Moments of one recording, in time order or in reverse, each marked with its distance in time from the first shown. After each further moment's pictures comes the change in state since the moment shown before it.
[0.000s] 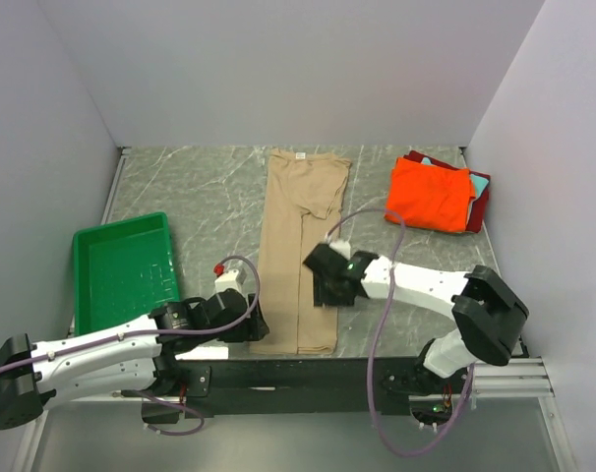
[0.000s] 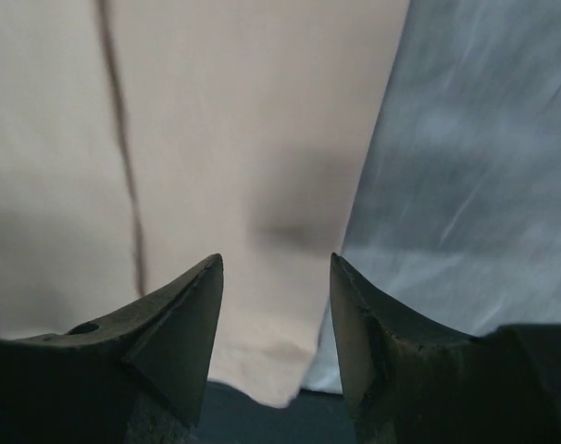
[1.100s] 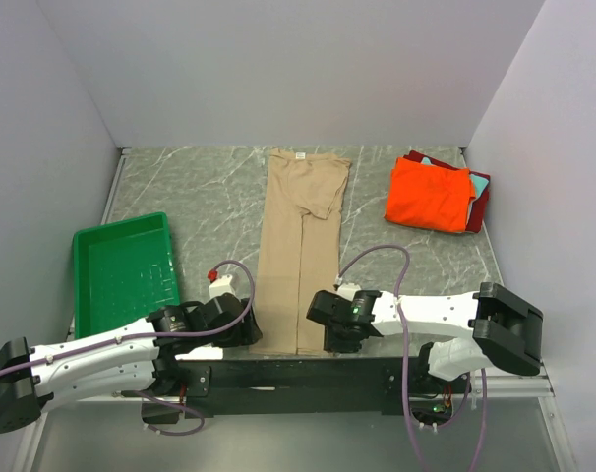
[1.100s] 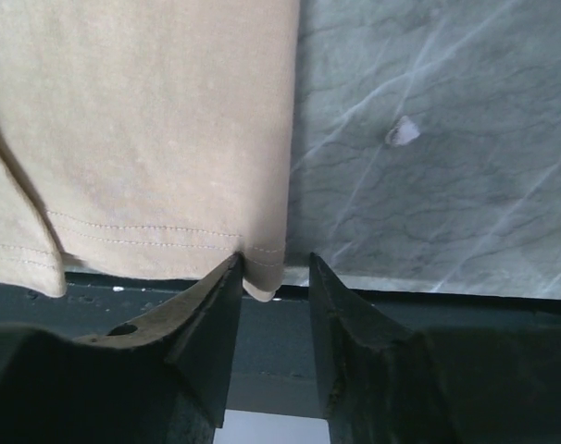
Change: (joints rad) left arm 0.006 -0.036 -0.051 -0.055 0.002 -0.059; right arm 0.314 -0.122 -0.254 -0.069 -0.057 0.416
